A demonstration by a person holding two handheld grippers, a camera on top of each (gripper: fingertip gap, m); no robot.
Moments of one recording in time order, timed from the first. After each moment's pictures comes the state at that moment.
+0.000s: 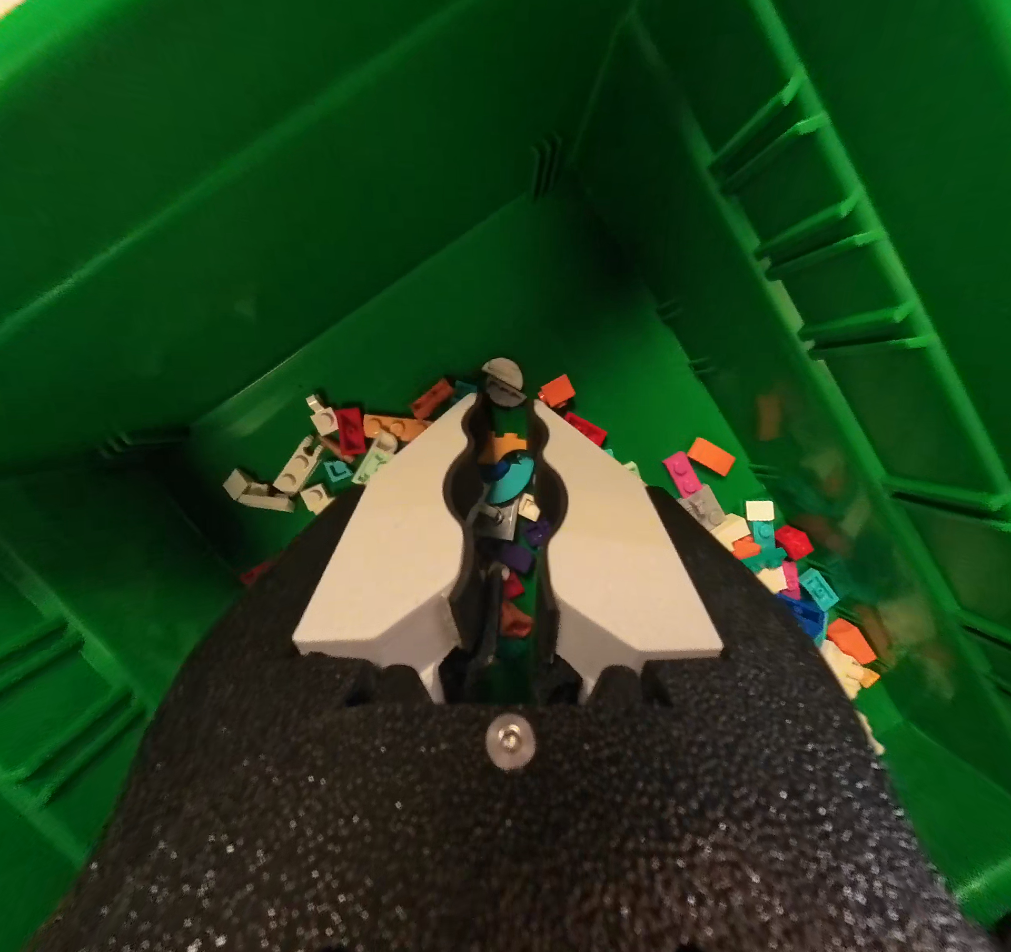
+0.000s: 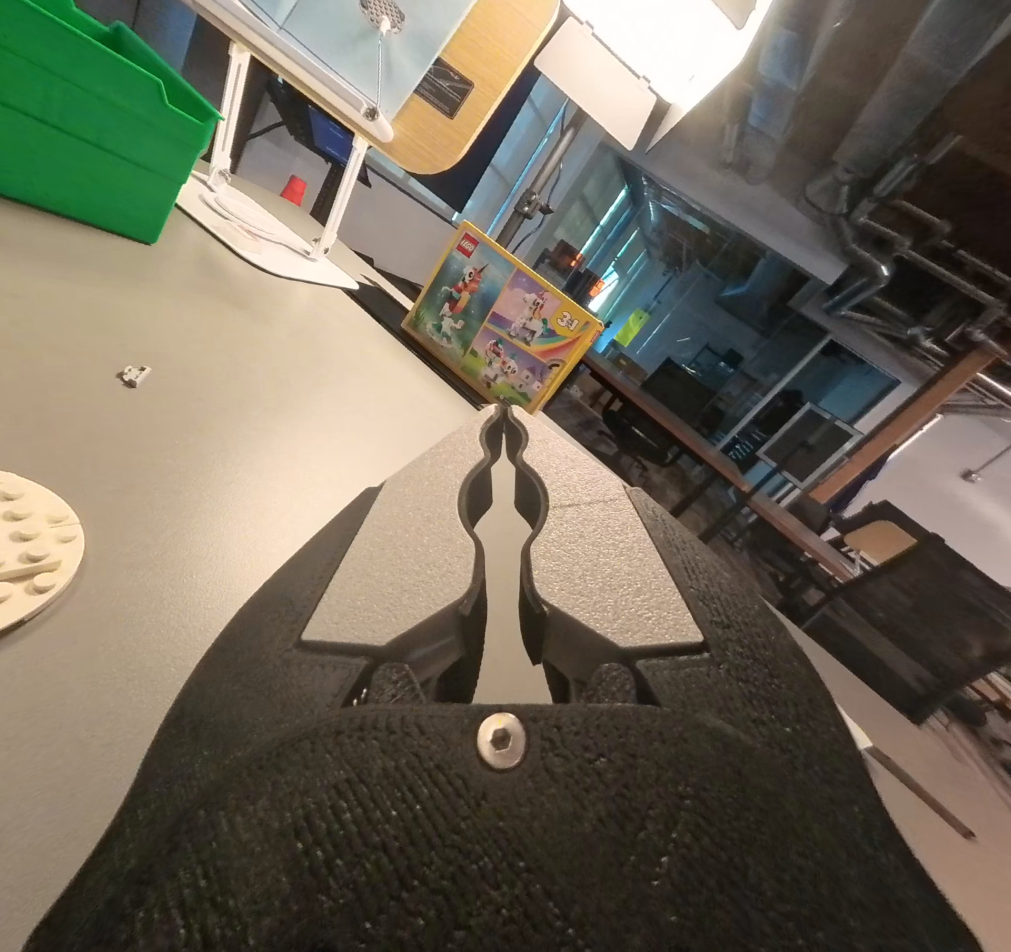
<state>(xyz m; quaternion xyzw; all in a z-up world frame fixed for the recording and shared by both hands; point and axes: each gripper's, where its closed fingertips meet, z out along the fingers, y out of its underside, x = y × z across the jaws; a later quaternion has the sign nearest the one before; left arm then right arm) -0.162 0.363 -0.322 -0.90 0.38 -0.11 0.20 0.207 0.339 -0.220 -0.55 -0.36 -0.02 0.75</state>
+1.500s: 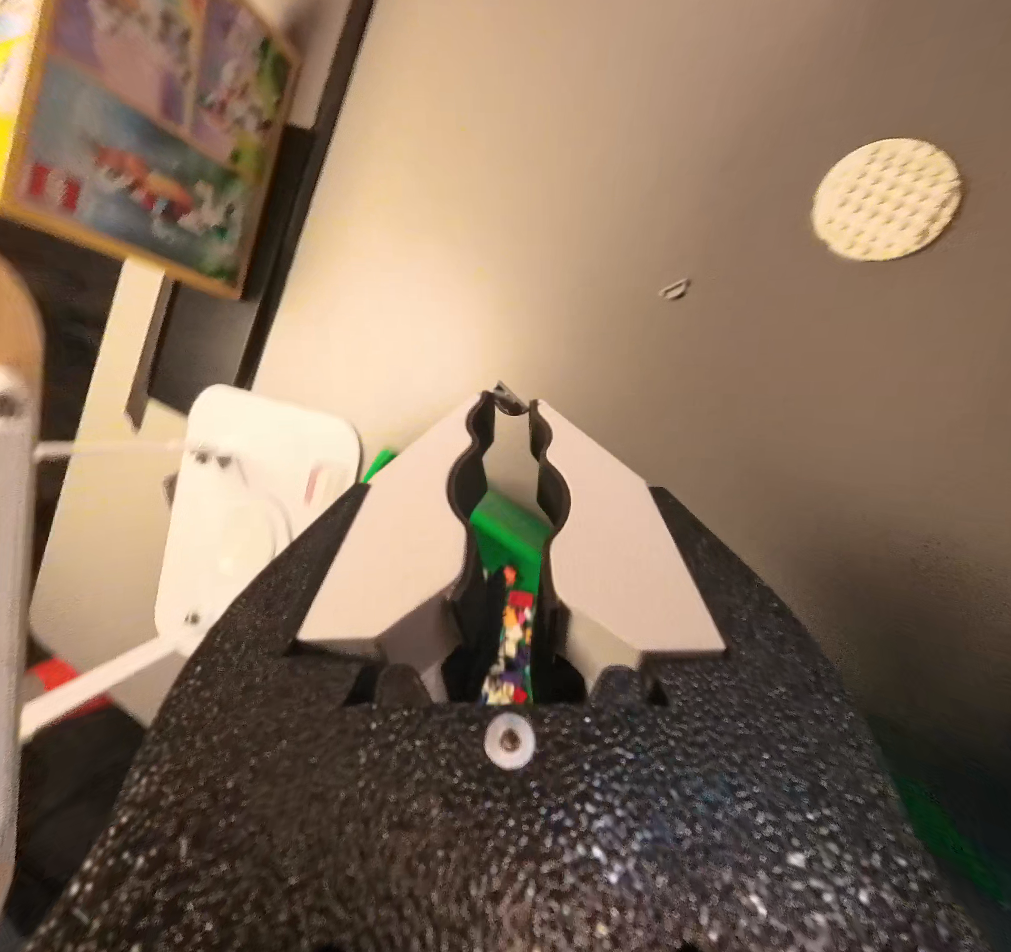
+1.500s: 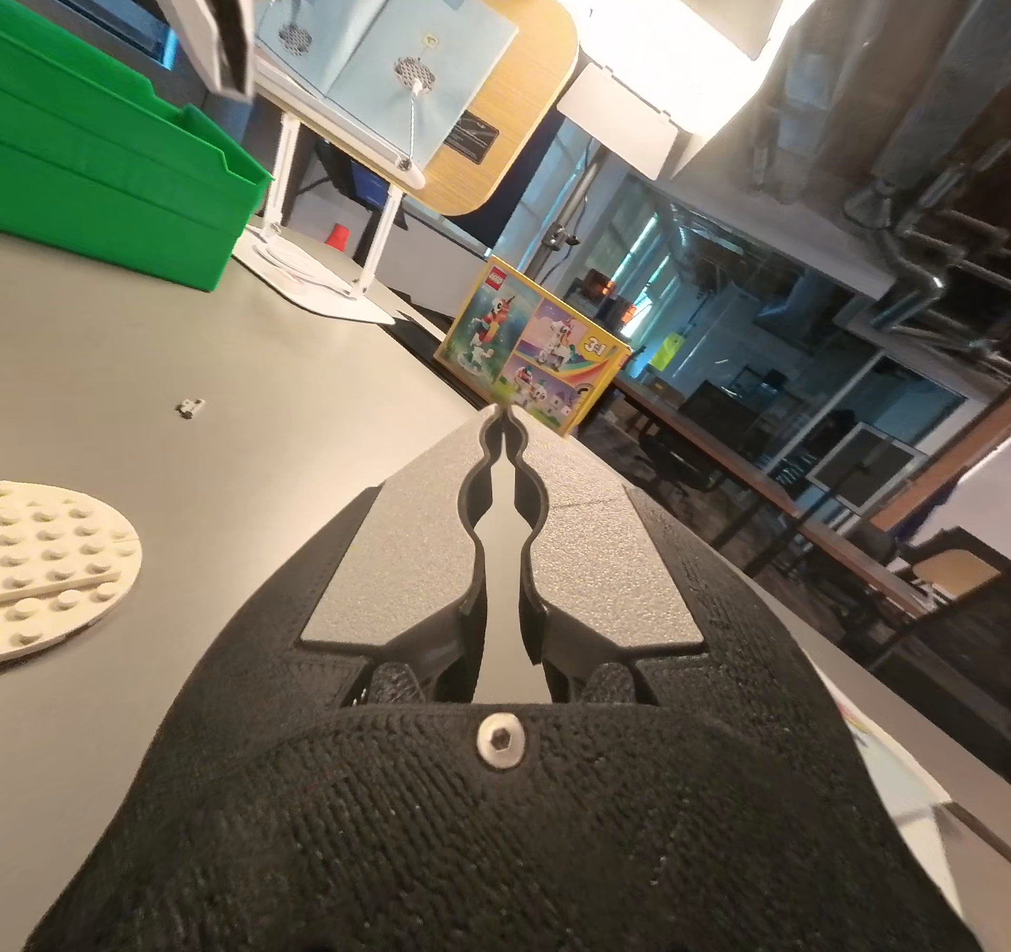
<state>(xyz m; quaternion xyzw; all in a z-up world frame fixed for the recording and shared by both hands) -0.032 0.355 -0.192 -0.76 0.57 -0.05 0.30 0.198 0.331 -0.215 -0.54 -0.37 0.03 0.76</state>
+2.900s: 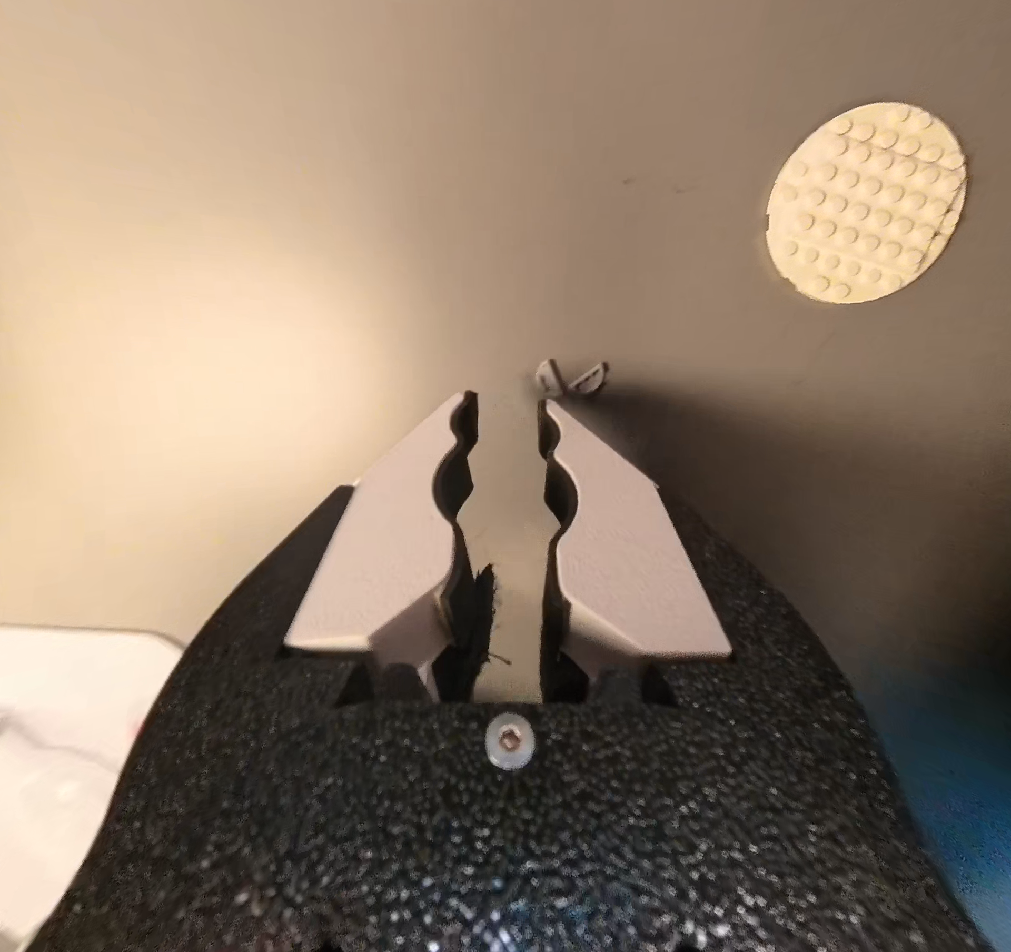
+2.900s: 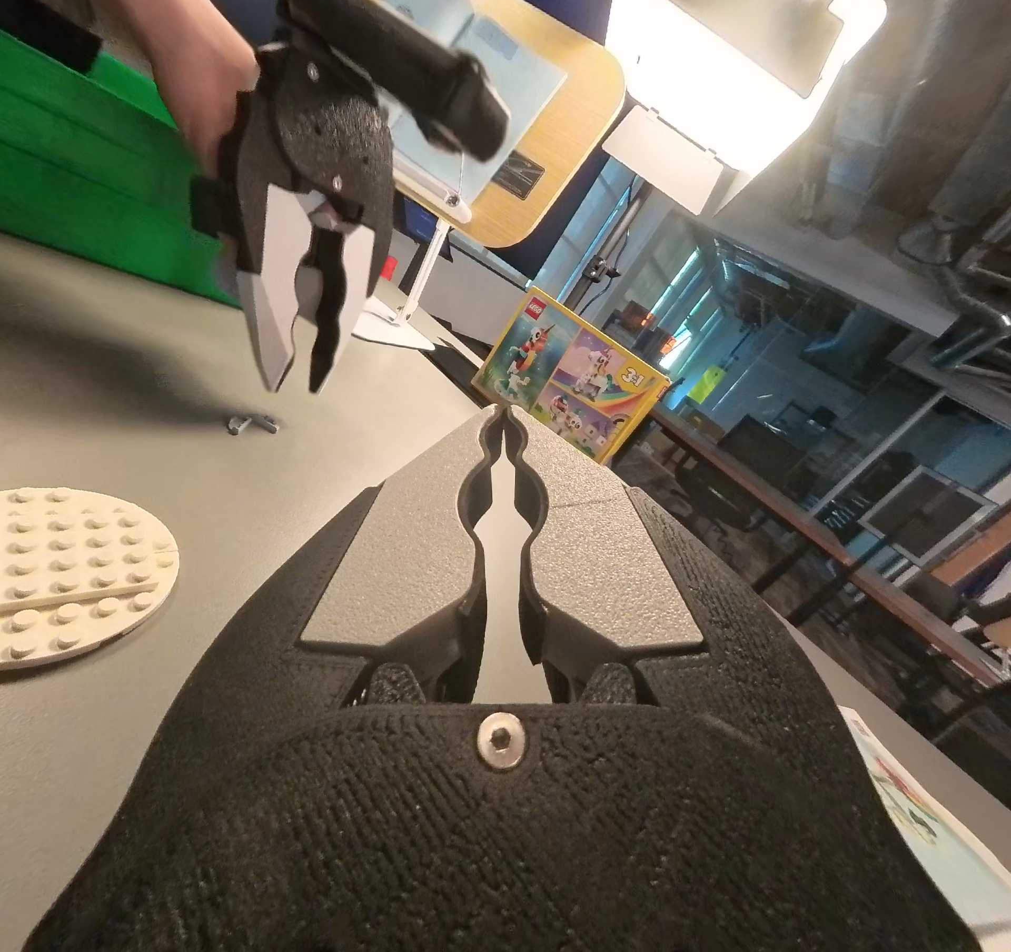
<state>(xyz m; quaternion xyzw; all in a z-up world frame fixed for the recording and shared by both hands) 0.055 0.348 -0.301 -0.74 0.65 -0.09 0.16 0.182 0.328 -0.215 -0.52 -0.40 0.06 0.76</state>
